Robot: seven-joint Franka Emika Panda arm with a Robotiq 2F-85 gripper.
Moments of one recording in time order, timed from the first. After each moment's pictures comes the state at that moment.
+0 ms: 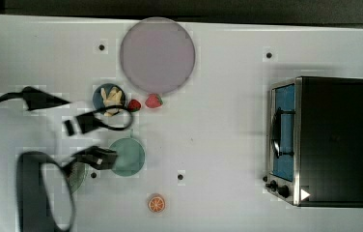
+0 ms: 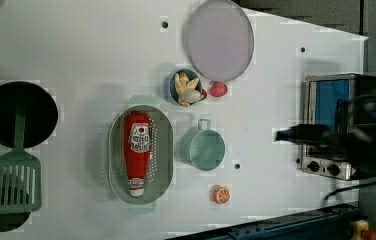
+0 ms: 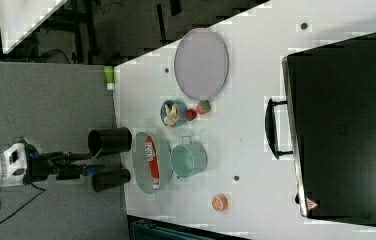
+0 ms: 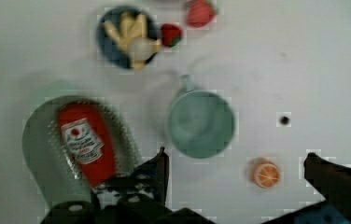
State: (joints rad) arm -0.08 -0.13 0.51 -1.93 0.02 0.16 -0.03
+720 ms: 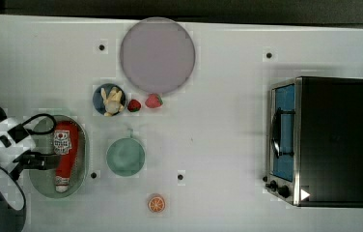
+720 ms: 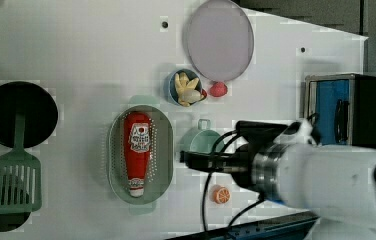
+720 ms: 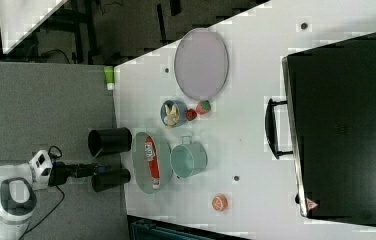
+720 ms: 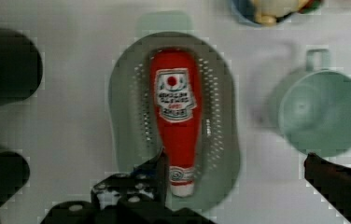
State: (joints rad) arm -0.07 0.03 0.76 -2.04 0.02 0.49 -0.03
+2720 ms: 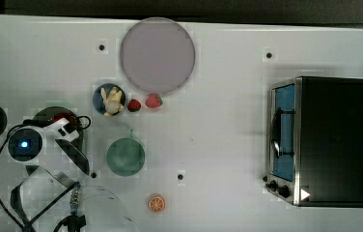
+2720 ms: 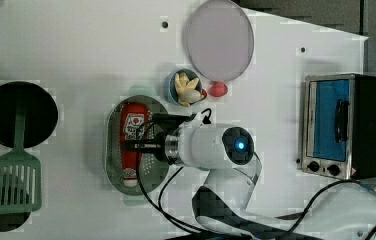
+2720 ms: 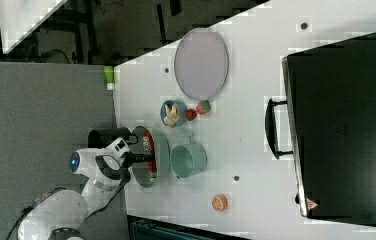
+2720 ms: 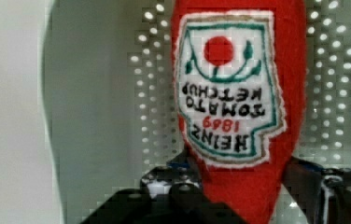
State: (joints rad) arm 0.04 0.64 0.63 -2.13 -0.33 1.10 0.15
